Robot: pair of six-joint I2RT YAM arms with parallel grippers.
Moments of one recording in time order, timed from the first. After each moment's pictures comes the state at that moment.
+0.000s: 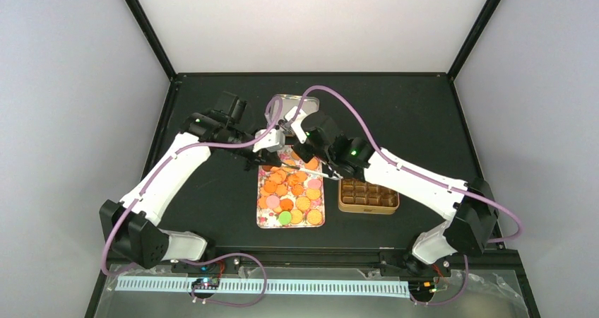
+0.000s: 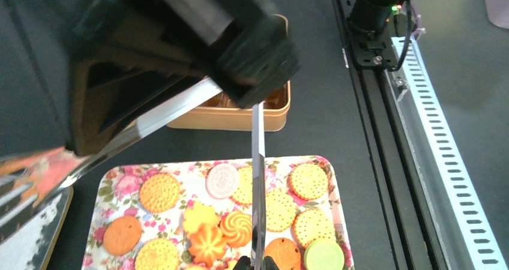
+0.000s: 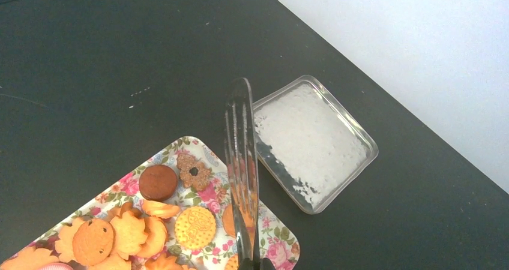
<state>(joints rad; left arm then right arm) -0.40 1.33 1.27 -1.02 0.86 0.92 0.96 1.49 1.27 -0.35 0.28 -0.09</state>
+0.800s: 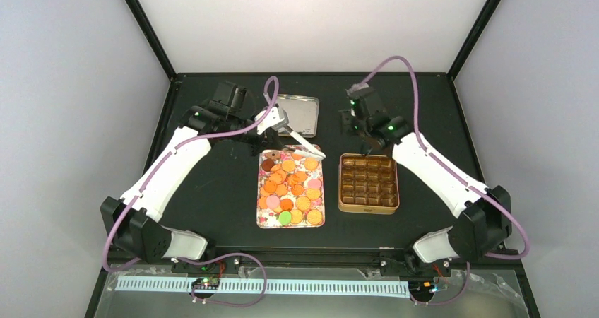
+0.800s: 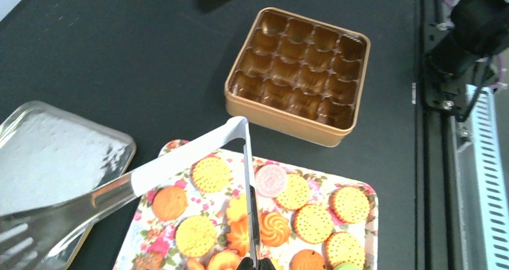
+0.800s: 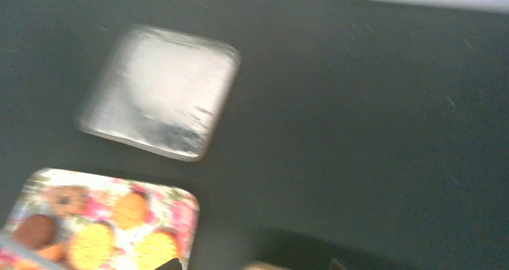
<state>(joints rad) -0.40 1.37 1.36 -0.92 0.72 0.61 0.61 1.43 1.29 -0.54 0.25 0.29</state>
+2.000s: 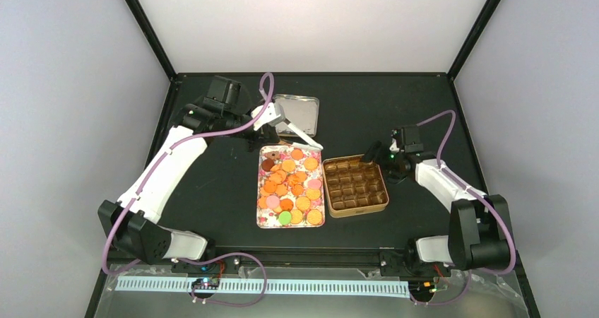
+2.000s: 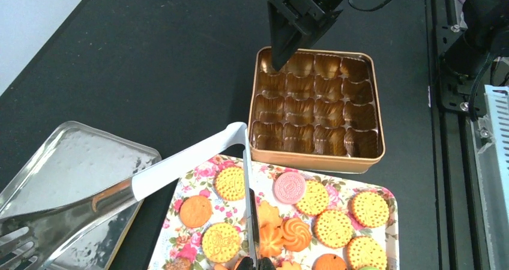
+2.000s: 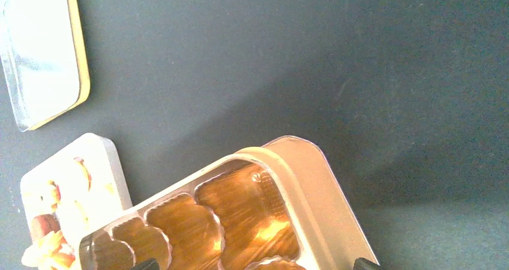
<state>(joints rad) -0.38 1.36 1.39 -0.90 0.71 0.65 0.15 1.34 0.70 -0.34 -0.25 0.68</state>
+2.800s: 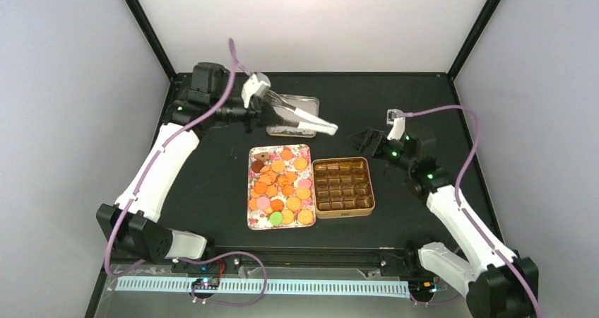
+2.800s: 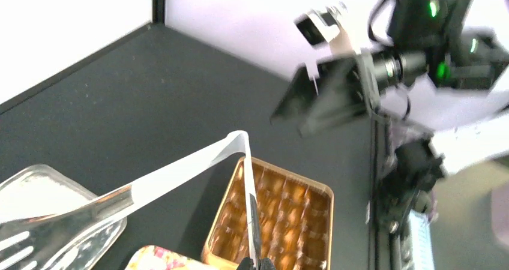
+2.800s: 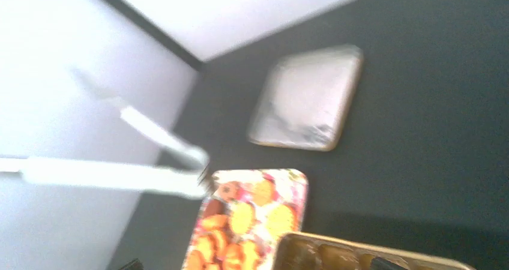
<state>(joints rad) -0.30 1.36 1.43 -0.75 0.93 0.32 0.30 1.01 0.70 -0.14 -0.37 0.65</state>
